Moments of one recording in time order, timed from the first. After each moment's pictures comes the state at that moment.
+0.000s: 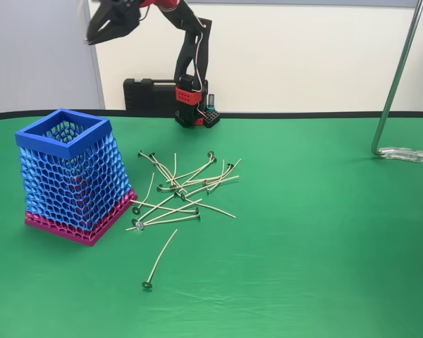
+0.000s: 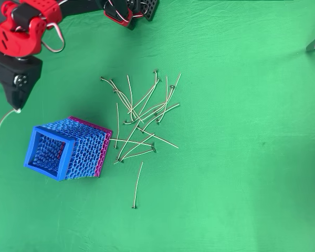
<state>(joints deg) 37.4 104.0 61.8 61.4 -6.7</state>
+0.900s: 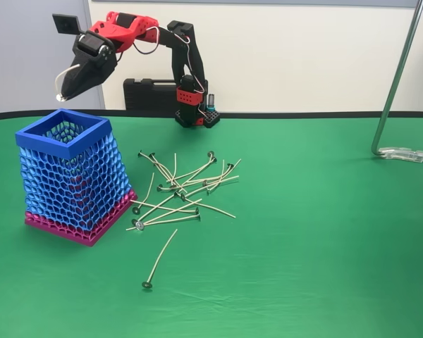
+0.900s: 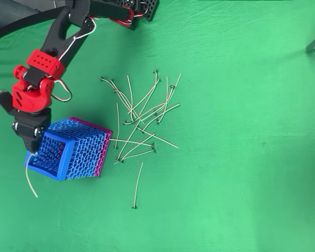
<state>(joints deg) 30.2 76.2 47.9 47.8 -15.1</state>
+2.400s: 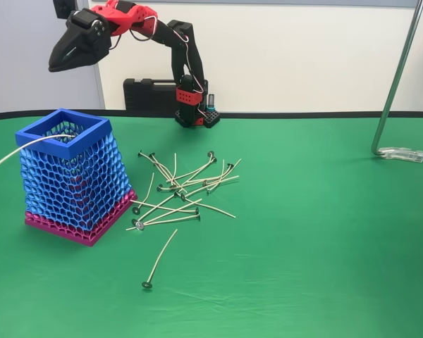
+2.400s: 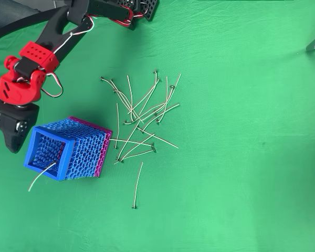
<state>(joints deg) 32.9 78.2 42.2 45.5 -9.8</state>
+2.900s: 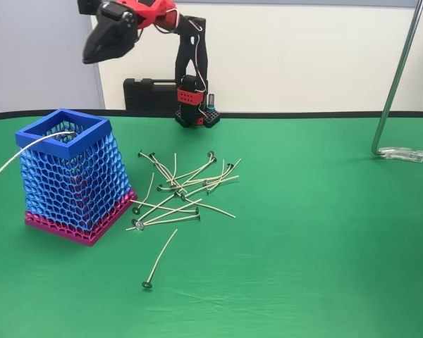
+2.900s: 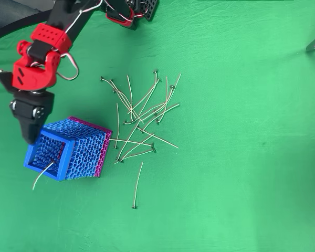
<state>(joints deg) 25.7 100.8 70.6 39.9 -9.2</state>
